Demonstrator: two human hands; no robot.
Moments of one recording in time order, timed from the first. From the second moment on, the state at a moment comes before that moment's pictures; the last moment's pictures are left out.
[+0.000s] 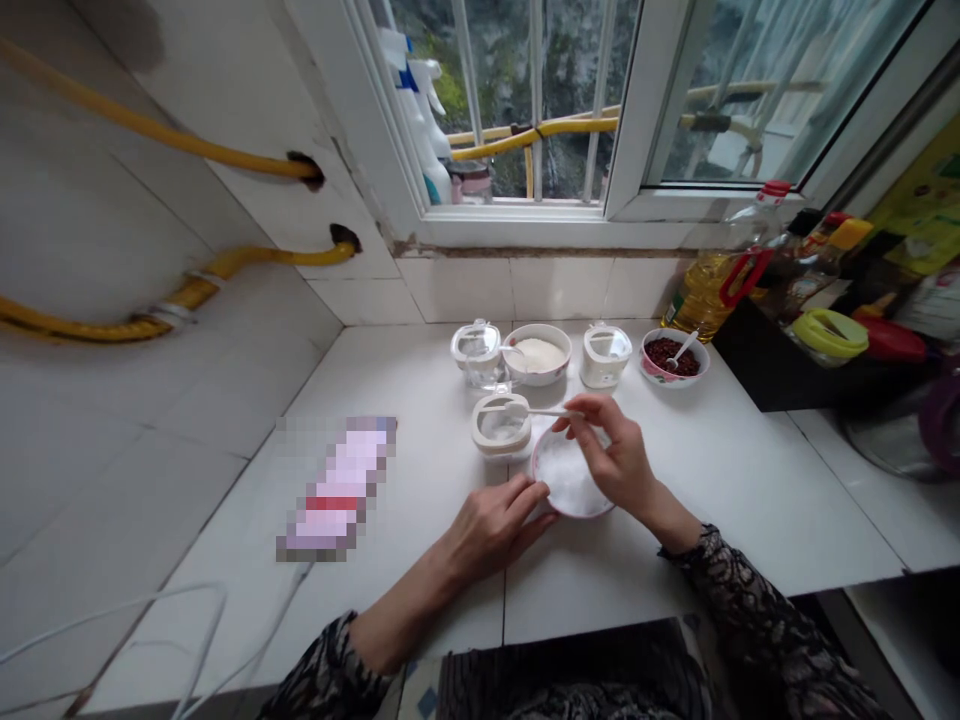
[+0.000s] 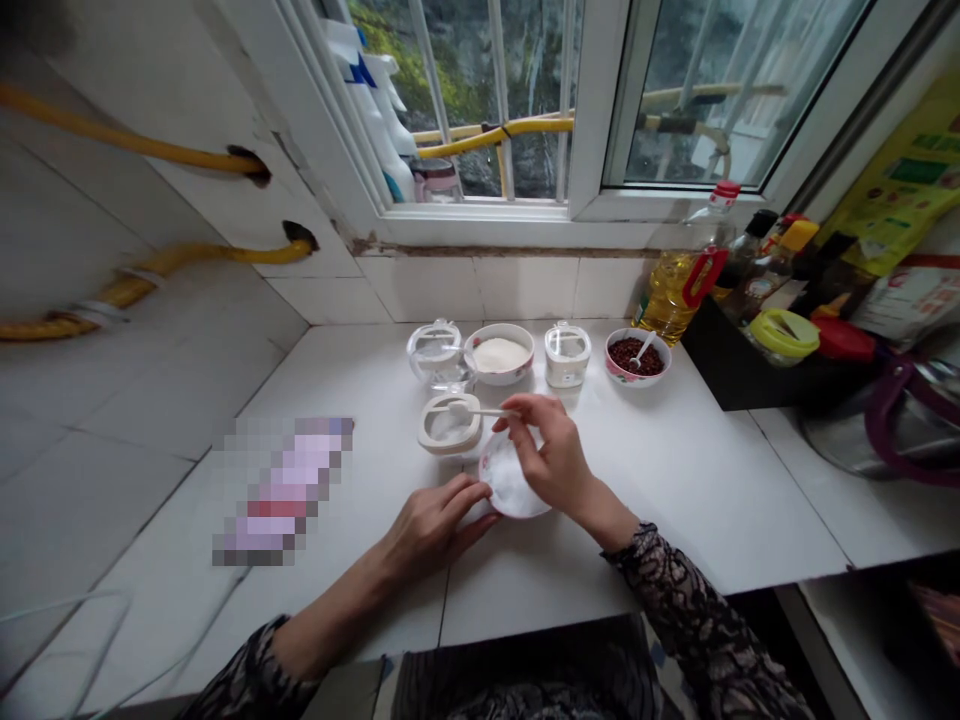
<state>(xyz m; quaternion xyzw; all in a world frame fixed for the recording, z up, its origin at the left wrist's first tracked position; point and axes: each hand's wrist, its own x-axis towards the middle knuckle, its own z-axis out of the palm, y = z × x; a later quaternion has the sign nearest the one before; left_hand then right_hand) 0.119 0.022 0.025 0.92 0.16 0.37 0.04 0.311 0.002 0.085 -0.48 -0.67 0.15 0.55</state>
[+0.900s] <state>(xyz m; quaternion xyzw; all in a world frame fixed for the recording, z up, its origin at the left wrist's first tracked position) 0.117 0.021 0.028 0.92 0.15 0.36 0.04 0.339 0.005 0.085 -0.59 -0.64 0.18 0.45</state>
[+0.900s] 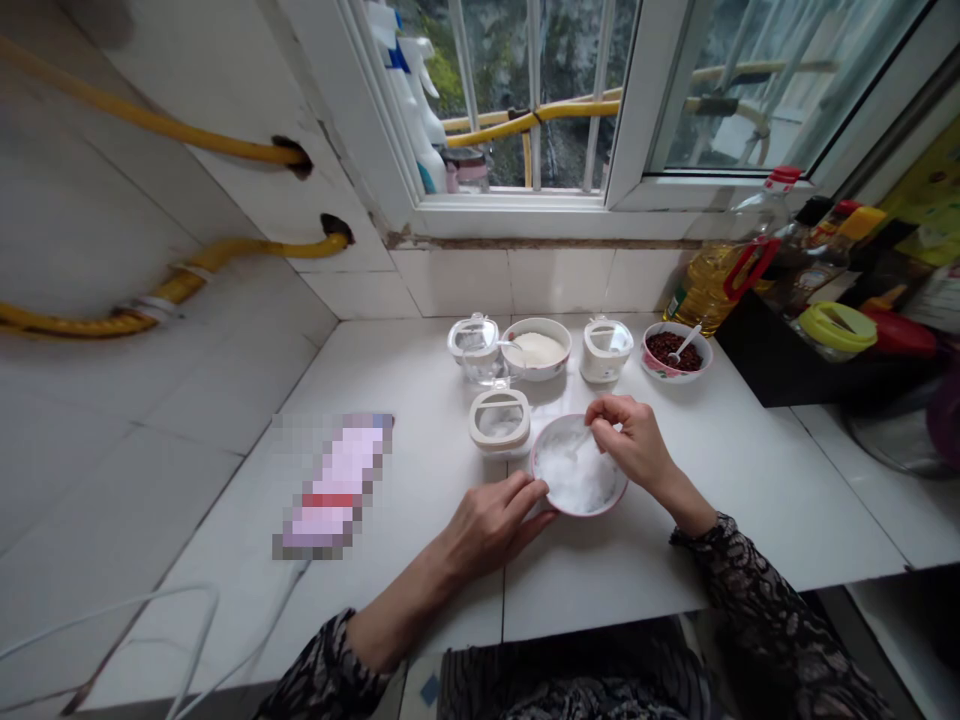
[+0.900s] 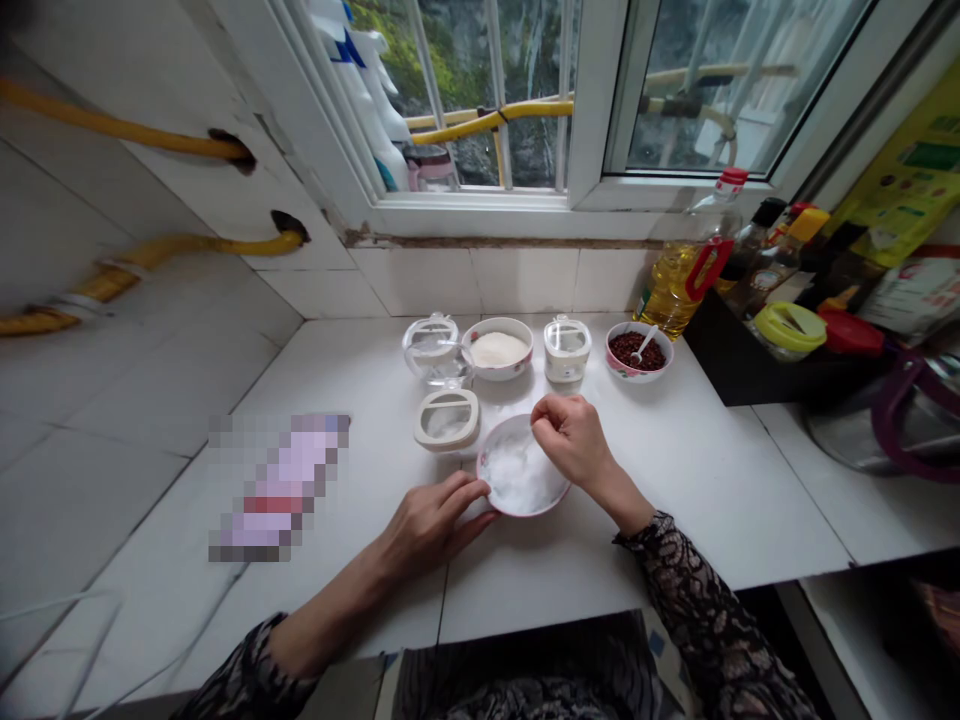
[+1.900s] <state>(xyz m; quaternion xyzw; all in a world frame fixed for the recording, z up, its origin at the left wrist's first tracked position) 0.118 0.022 0.028 0.92 0.15 0.36 0.04 0.333 0.002 0.088 -0.59 -0.59 0.27 0.48</state>
